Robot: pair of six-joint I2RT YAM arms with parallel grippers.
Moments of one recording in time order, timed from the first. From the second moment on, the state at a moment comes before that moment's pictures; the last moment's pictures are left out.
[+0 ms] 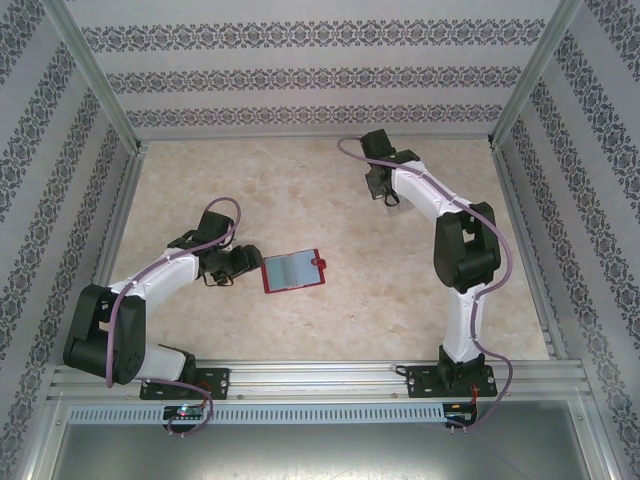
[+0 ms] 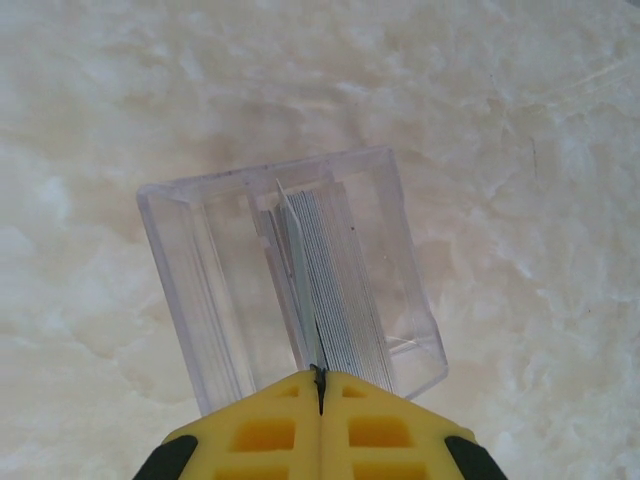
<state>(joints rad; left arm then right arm) -0.23 1.39 0.73 -0.48 0.26 -0.65 0.33 2.03 1.70 -0.76 0.40 0.07</state>
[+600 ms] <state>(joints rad) -0.23 1.39 0.75 -0.49 0.33 -0.63 0.32 1.56 1.42 -0.71 -0.06 0.31</state>
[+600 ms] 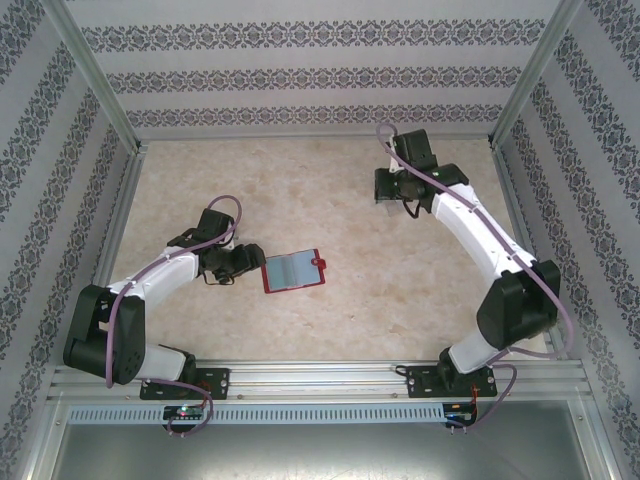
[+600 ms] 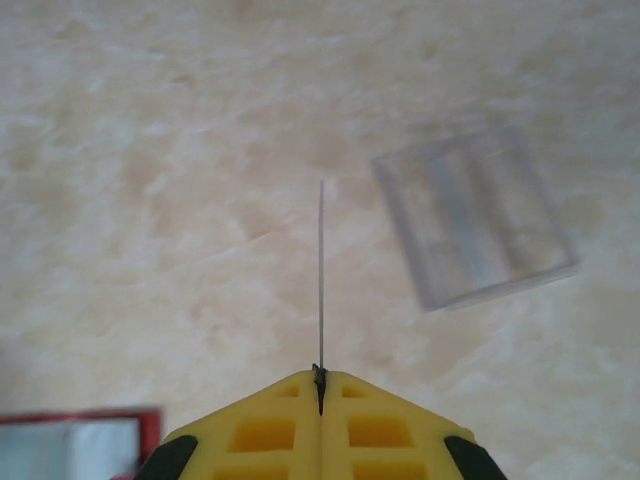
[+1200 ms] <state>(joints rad) -0.27 1.44 0.73 -0.46 0.40 -0.64 0.44 1.66 1.08 -0.36 -0.67 0.56</state>
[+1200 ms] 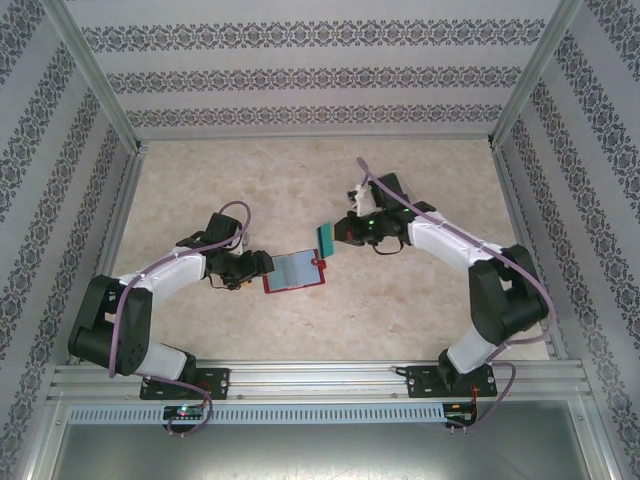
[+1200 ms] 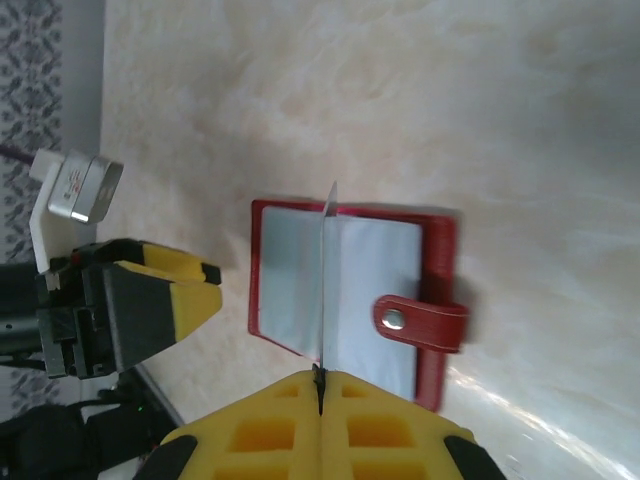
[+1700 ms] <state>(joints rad) -0.29 1.49 0.73 -0.46 0.41 -0.64 0.52 1.87 1.09 -0.21 -0.76 0.61</state>
